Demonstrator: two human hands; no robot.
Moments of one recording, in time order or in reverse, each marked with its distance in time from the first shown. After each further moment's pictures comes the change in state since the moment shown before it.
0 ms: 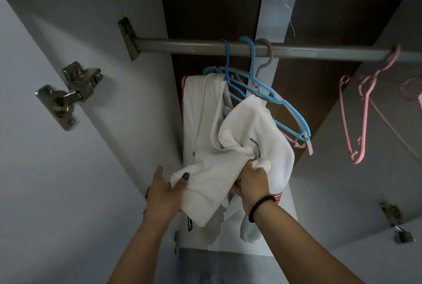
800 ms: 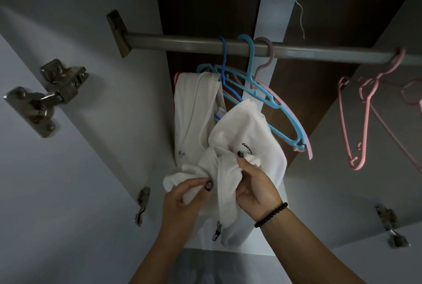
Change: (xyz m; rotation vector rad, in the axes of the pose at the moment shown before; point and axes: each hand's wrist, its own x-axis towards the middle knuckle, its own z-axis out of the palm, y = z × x) left_hand -0.031 0.002 0.036 -0.295 -0.150 0.279; right_hand 0.004 -0.013 -0.014 0.408 -0.403 0.164
